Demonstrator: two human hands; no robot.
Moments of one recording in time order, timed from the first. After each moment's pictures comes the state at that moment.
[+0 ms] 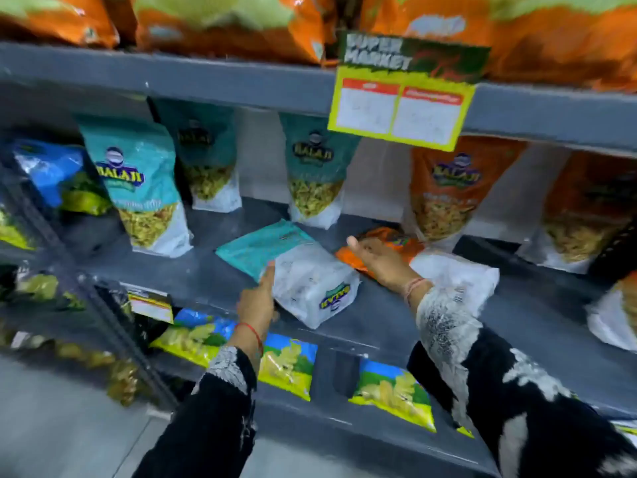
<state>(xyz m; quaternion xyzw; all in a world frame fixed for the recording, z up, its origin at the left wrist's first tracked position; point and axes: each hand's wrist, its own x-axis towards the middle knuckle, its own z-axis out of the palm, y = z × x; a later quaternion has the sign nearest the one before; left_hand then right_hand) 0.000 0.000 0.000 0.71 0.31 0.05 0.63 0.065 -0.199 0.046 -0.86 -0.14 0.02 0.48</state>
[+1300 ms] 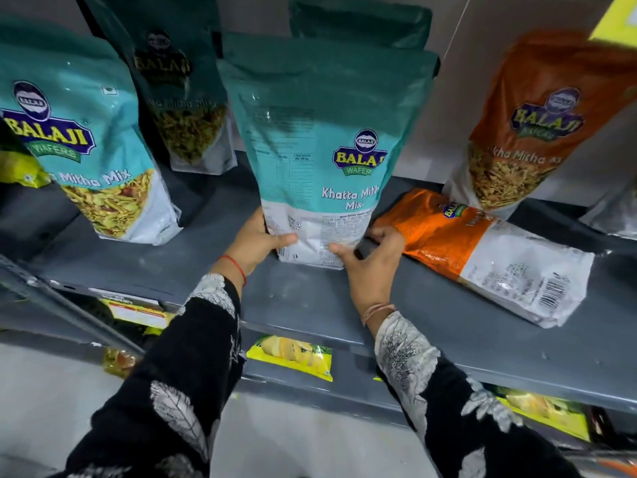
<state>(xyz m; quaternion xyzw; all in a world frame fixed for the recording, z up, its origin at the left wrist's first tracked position) 0.130 0.087 -0.028 0.73 0.02 -0.05 0.68 0.093 -0.093 -0.049 -0.79 0.03 -0.27 0.55</state>
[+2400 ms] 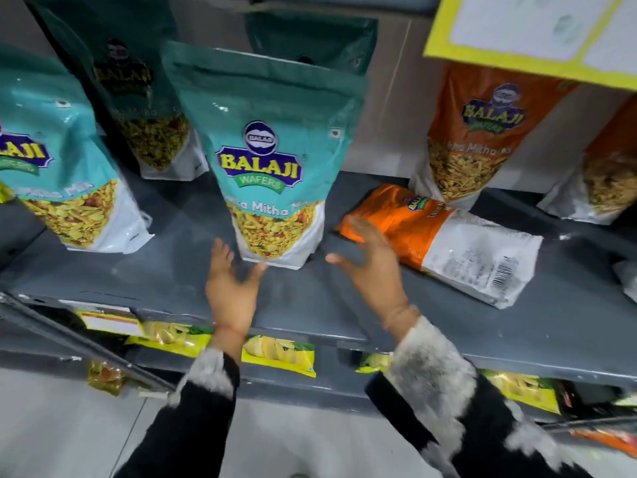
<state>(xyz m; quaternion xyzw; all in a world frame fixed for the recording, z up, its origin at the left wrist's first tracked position) 0.062 0.043 -0.055 0.74 0.19 0.17 0.63 0.071 -0.151 -0.012 -0.85 -0.06 -0.12 0.50</state>
